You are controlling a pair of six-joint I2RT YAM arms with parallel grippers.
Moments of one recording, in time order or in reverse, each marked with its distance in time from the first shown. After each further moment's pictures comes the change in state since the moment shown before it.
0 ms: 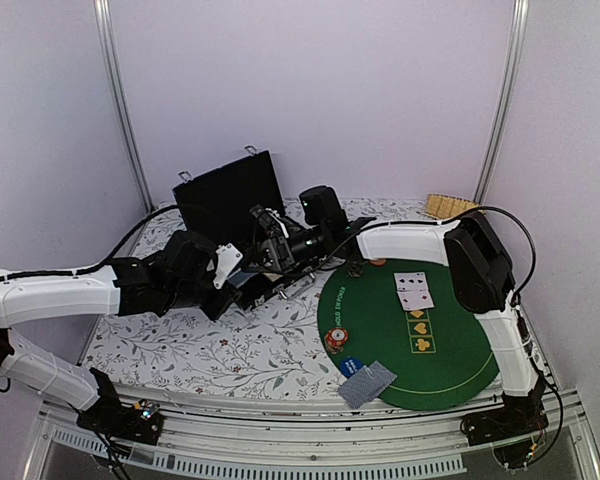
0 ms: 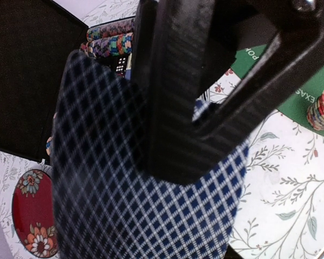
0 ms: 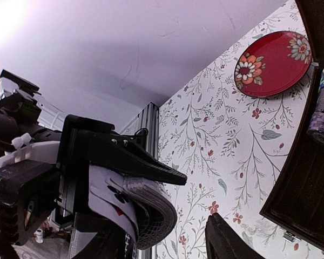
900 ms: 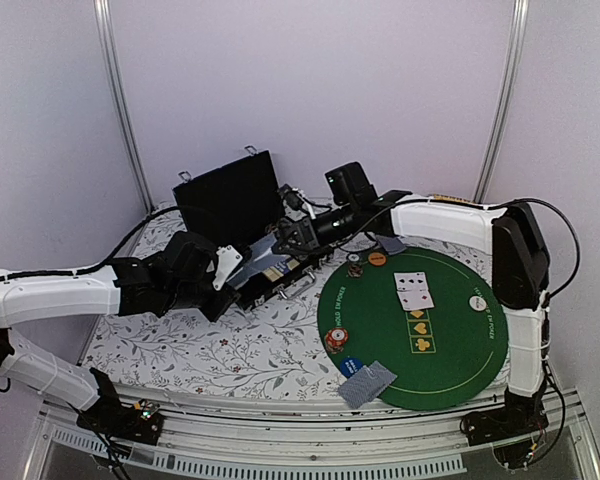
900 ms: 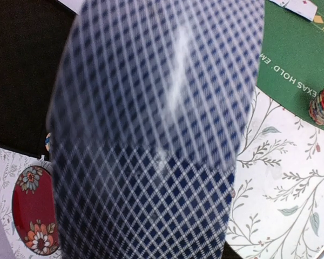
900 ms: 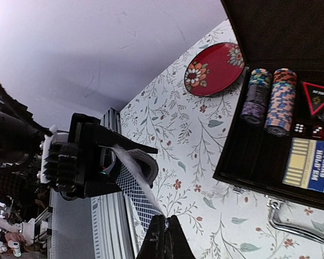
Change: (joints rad) left arm 0.000 0.001 0.000 -0.020 -0.004 0.001; right arm -0.067 -0.209 -0.076 -0.306 0.179 -0.187
